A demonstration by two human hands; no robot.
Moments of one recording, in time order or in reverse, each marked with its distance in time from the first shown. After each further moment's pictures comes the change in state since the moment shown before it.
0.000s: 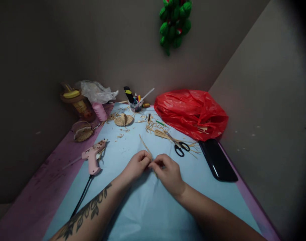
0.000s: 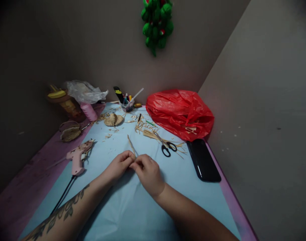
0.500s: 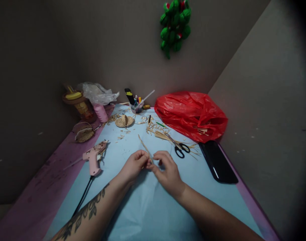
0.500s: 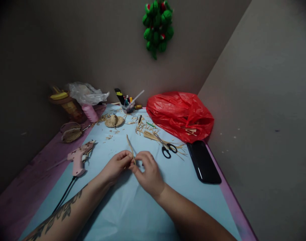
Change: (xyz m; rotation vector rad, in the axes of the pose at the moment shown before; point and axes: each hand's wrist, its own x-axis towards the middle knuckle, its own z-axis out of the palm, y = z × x) left_hand -0.003 0.006 -0.001 -0.294 0.016 -0.087; right_hand 0.007 0.000 -0.001 0.112 -0.068 -0.064
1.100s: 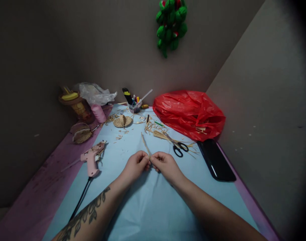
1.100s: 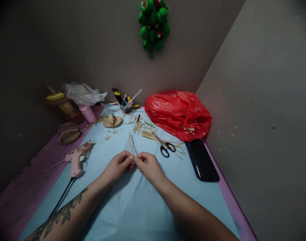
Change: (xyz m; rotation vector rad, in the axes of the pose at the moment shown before) left_hand 0.008 -0.012 -0.005 0.354 -0.022 0.110; right_hand 0.013 0.010 0.001 0.415 -0.155 0.718
